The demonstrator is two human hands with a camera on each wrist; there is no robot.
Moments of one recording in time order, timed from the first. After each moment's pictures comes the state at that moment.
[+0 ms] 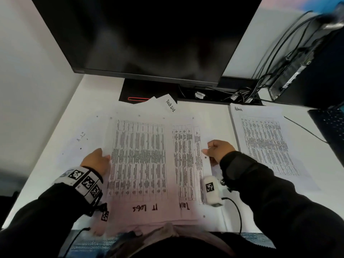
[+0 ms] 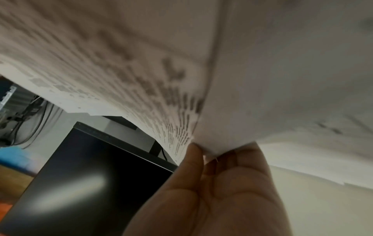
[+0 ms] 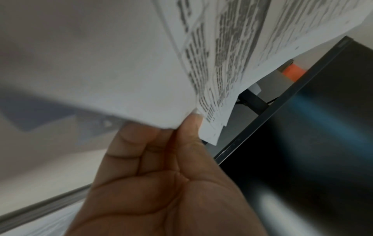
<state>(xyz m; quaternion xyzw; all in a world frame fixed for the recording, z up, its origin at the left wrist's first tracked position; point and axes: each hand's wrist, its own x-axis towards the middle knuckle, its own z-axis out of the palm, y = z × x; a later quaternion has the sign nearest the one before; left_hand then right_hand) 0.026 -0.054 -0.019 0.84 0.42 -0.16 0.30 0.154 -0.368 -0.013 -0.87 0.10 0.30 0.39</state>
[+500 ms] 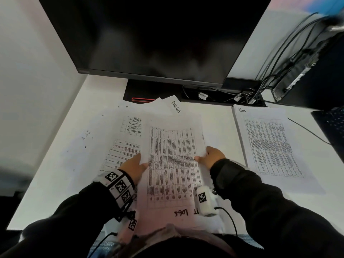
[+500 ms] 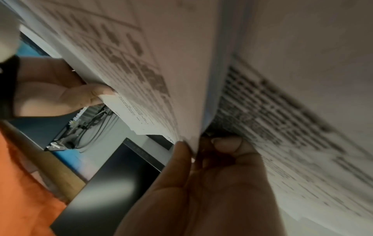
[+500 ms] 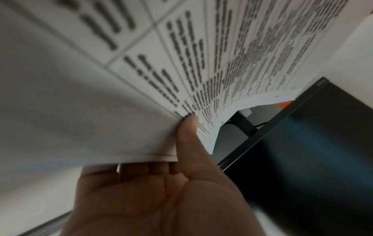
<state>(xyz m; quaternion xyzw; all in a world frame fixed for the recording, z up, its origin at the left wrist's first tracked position) 0.035 -0.115 -0.028 0.84 0.27 -0.24 0.40 0.132 -0.332 -0.014 -0.91 0.05 0.31 0.25</state>
